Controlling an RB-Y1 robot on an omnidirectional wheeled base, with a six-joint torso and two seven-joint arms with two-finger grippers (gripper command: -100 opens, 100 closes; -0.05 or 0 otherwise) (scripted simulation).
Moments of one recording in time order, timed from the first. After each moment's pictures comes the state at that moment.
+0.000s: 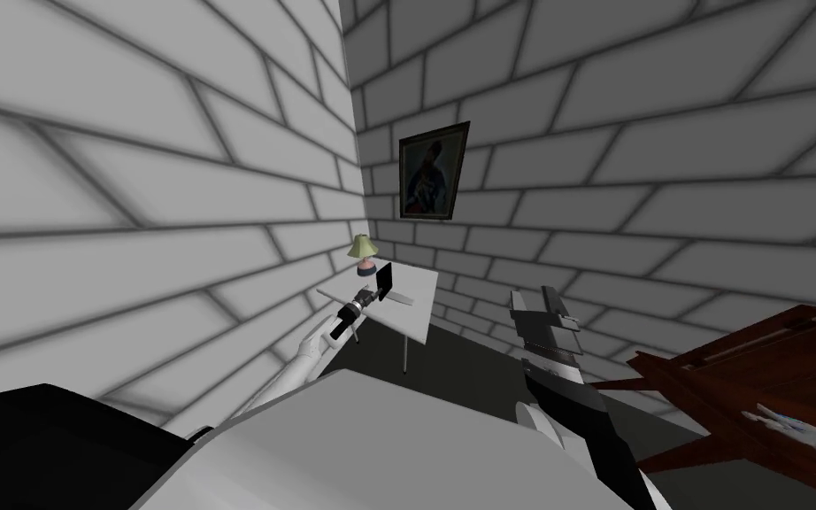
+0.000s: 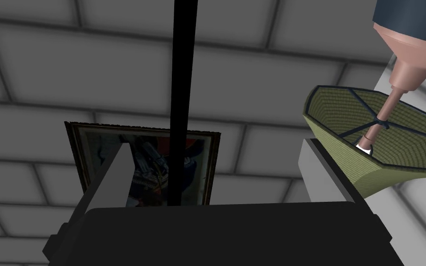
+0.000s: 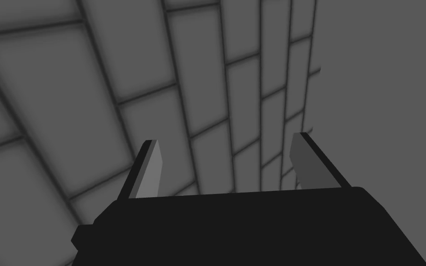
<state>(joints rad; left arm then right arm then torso) 0.07 0.39 0.02 -1.48 -0.63 -0.30 -0.43 0.54 -0.05 -0.04 -2.32 0.00 -0.45 -0.14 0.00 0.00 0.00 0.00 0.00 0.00</state>
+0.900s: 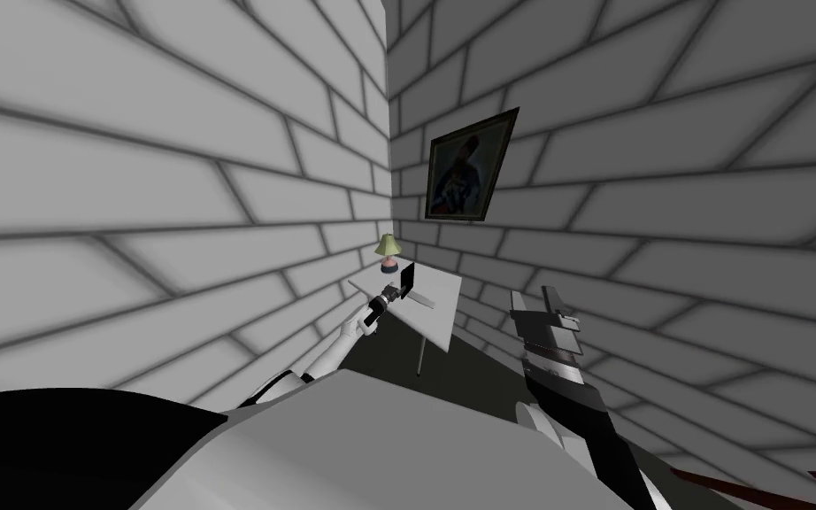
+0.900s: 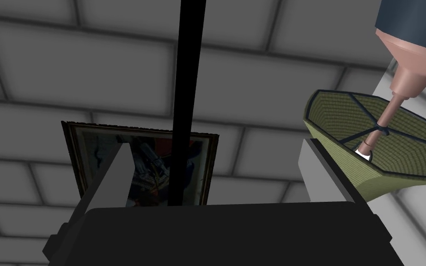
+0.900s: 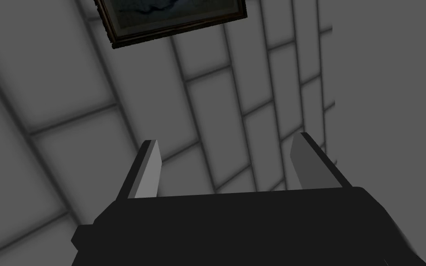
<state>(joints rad) -0.20 0.25 -0.14 -1.27 -0.73 -0.29 -0.43 0.54 -0.05 -0.04 -2.32 0.00 -0.45 -0.14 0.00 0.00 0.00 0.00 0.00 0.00</state>
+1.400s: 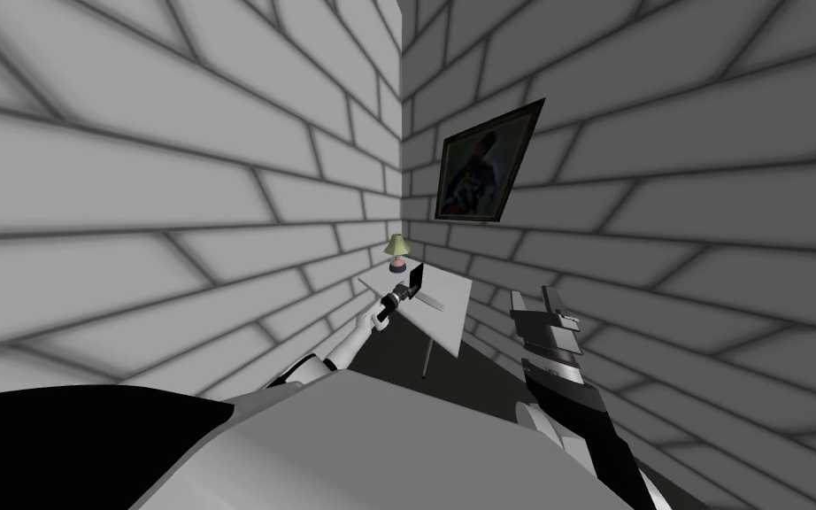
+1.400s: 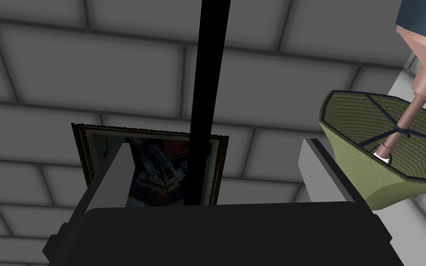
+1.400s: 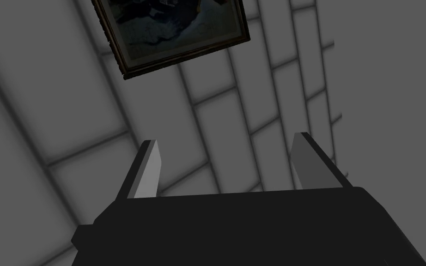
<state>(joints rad) -0.33 0.16 -0.19 -1.14 -0.77 -0.31 -0.45 0.54 -0.05 -0.04 -2.32 0.00 -0.45 -0.14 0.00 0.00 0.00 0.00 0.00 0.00</state>
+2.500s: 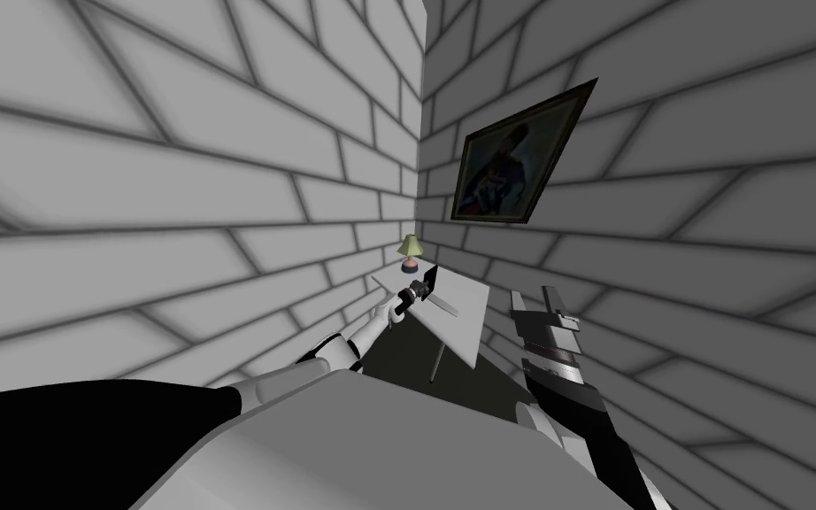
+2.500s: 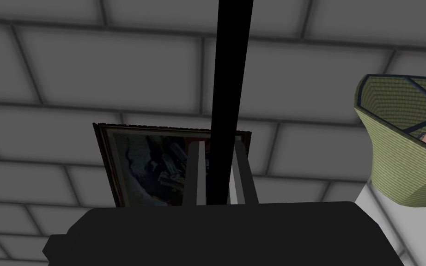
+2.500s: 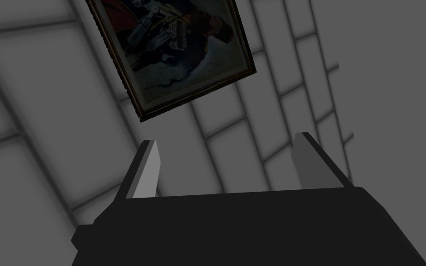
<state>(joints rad) -0.53 0.07 -0.29 -1.00 -0.83 -0.29 -0.44 0.54 -0.05 -0.04 -2.32 0.00 -0.45 -0.14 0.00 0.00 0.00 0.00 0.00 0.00</state>
